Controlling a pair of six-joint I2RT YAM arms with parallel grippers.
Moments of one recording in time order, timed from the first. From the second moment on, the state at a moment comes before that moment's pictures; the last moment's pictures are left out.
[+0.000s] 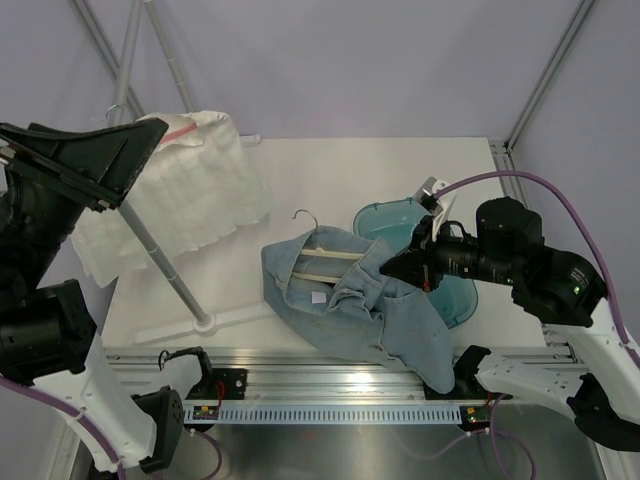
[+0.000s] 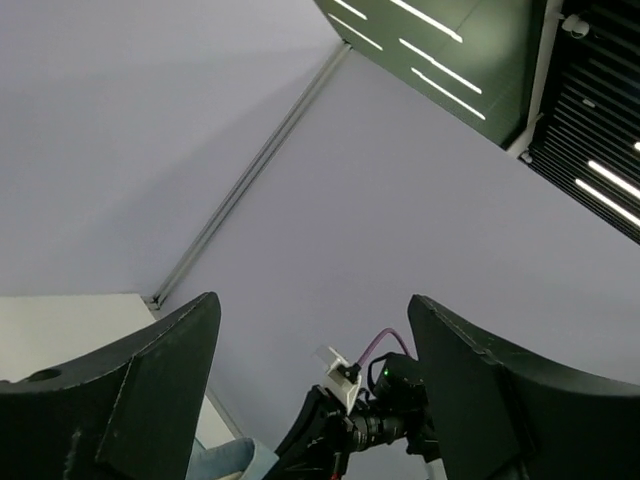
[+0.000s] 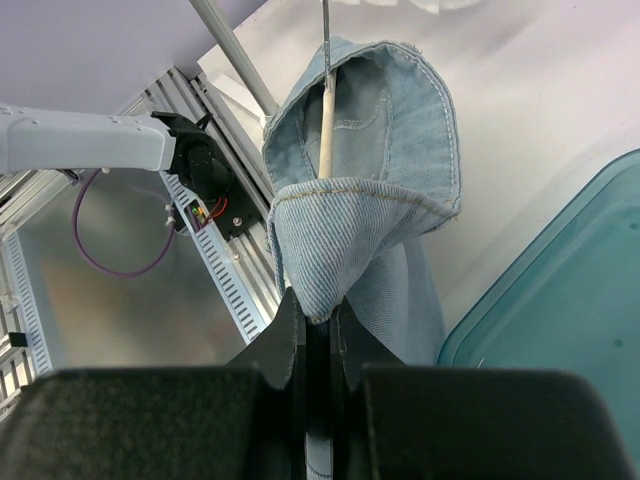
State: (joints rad) left arm 0.26 1.01 2.10 -0.47 0.79 -1.24; right arm 0.82 0.92 1.48 -0.94 -0.29 0.24
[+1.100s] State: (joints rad) left arm -1.32 1.22 1.88 -0.72 -0.58 -0.47; right arm 0.67 0.91 1.38 -0.87 -0.31 0.33
